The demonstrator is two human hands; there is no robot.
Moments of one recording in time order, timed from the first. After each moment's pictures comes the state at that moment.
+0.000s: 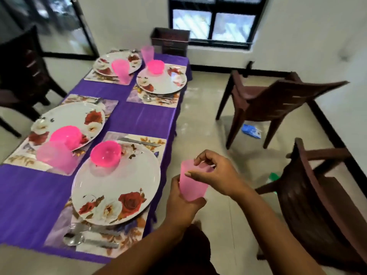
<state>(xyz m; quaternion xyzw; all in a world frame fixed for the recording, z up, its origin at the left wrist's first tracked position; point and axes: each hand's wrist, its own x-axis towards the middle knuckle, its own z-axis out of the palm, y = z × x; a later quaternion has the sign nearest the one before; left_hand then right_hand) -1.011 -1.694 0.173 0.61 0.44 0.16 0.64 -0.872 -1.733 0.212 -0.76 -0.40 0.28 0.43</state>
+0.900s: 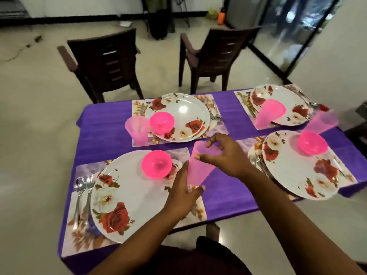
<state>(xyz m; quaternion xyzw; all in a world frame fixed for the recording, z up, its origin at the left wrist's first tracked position) -0.895 -1.439 0.128 0.36 0.67 0.46 0.45 -0.787 -1.303 0.206 -0.42 -0.79 0.40 0.19</state>
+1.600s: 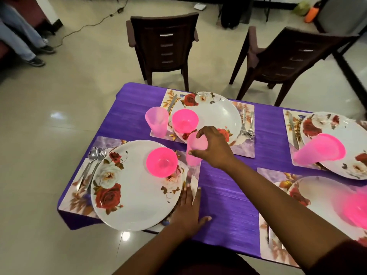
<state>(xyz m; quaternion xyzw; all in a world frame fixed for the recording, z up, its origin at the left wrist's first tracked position) -0.843 -1.390 0.057 0.43 0.83 0.08 0.36 -0.875 -1.198 0.149 -0.23 -0.90 0.36 0.06</state>
